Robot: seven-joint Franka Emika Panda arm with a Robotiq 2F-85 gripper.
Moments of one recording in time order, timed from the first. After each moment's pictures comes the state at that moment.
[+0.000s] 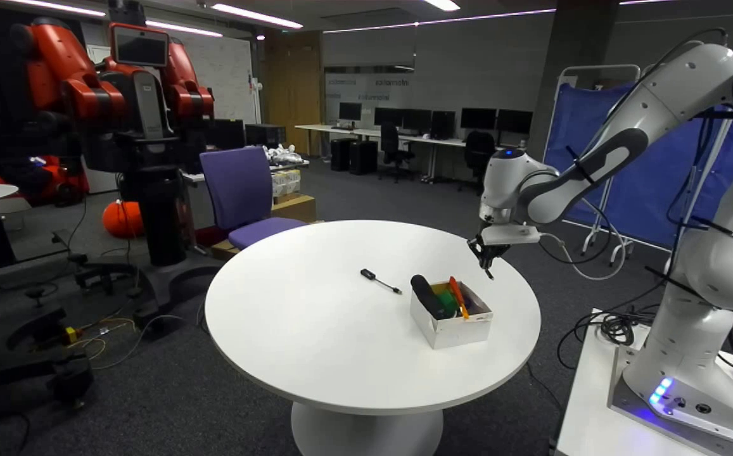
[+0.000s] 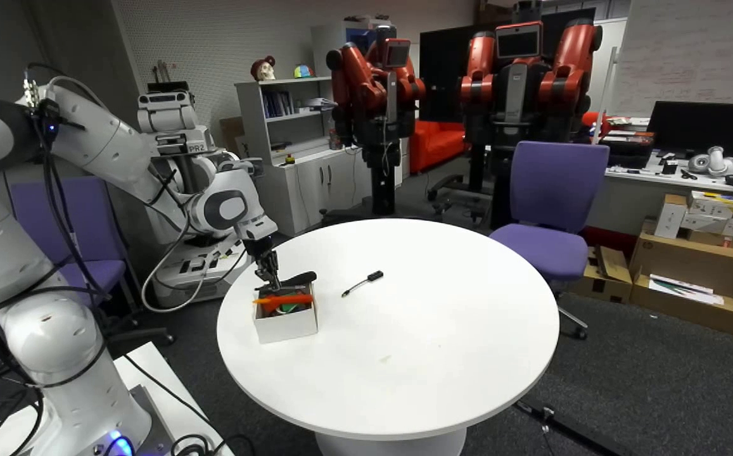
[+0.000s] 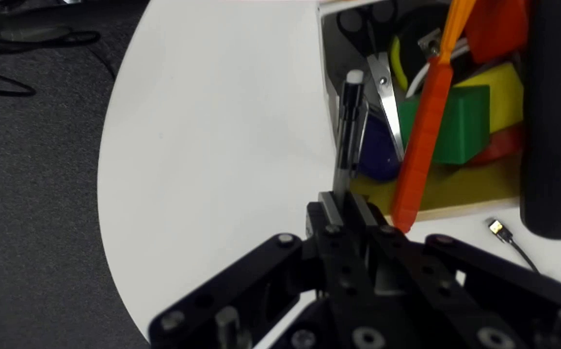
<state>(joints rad) 0.06 -0.17 -0.02 -2.59 -0.33 2.49 1.14</state>
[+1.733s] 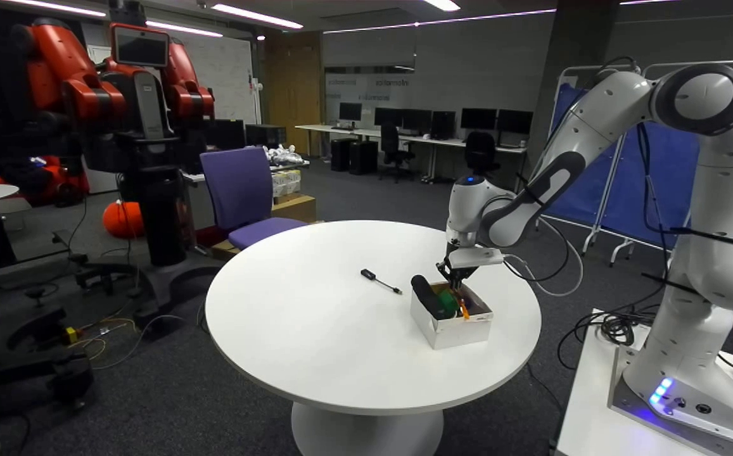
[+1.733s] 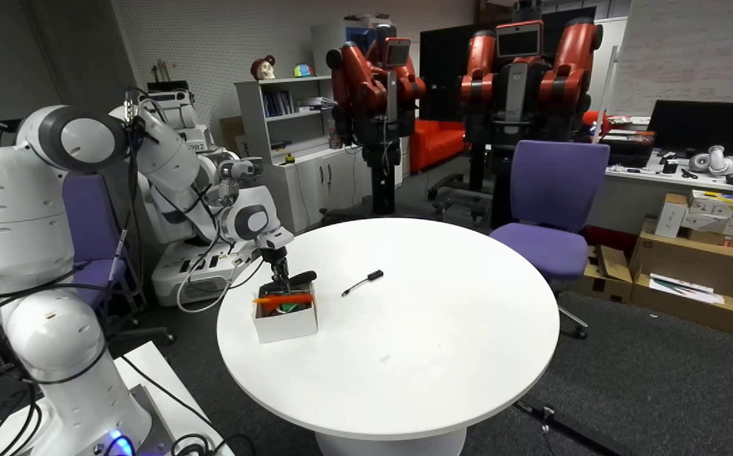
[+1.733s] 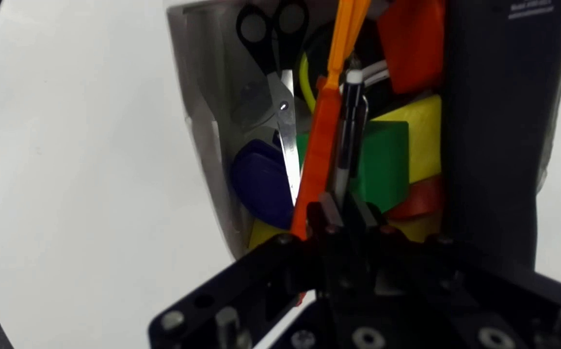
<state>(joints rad) 0.11 0.17 0.01 -2.38 -0.30 2.60 1.13</state>
